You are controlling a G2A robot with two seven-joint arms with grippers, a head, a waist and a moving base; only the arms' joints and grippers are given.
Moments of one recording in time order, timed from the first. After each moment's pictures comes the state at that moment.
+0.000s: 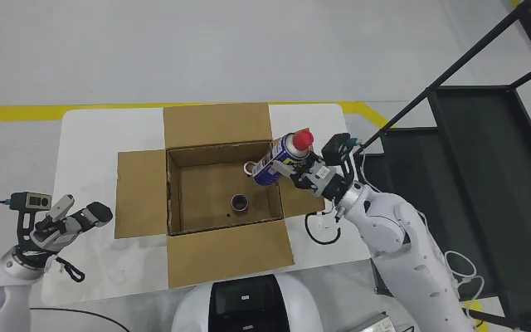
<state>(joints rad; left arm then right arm) 1.70 -1.00 -1.91 -1.56 -0.75 -0.35 -1.16 -1.49 -1.14 1.36 -2.00 -0.70 -0.36 0.42</state>
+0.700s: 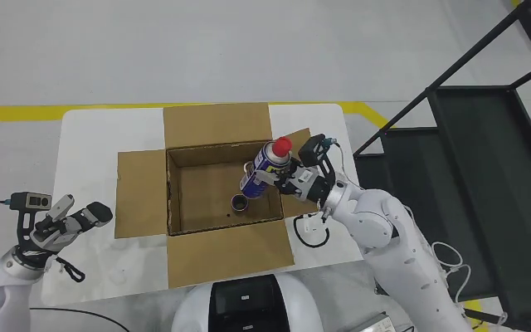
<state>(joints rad) 1.70 -1.00 -1.91 -1.56 -0.75 -0.35 -1.16 -1.44 -1.15 1.30 -1.99 -0.68 -0.33 0.51</state>
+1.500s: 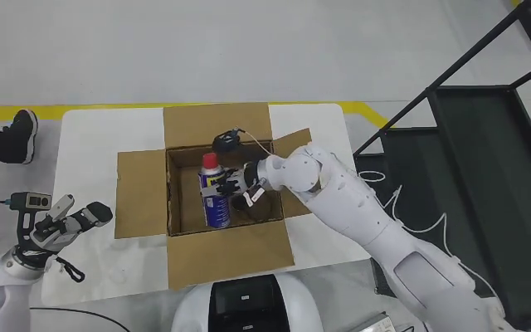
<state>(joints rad) 1.70 -1.00 -1.91 -1.56 -0.75 -0.35 -1.16 -0.78 -1.30 0.75 -1.39 -0.26 -0.17 0.94</state>
